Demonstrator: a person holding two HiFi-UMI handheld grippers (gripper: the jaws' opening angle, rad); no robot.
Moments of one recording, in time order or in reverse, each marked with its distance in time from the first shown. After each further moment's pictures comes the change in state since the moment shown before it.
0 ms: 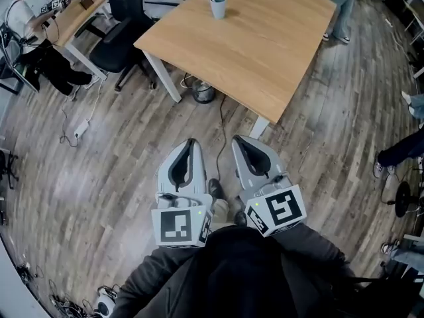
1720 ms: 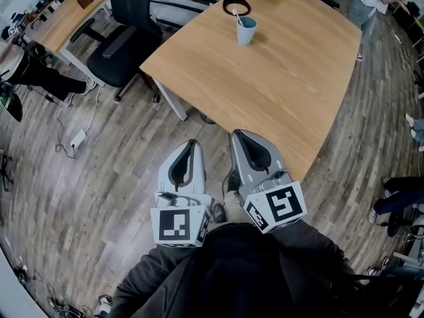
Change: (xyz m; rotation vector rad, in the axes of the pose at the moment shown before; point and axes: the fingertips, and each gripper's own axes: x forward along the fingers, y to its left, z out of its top) left arm 0.199 0.153 0.009 -0.035 0.027 0.009; right arm 0.254 -0.058 0.029 -0.018 0.021 0.017
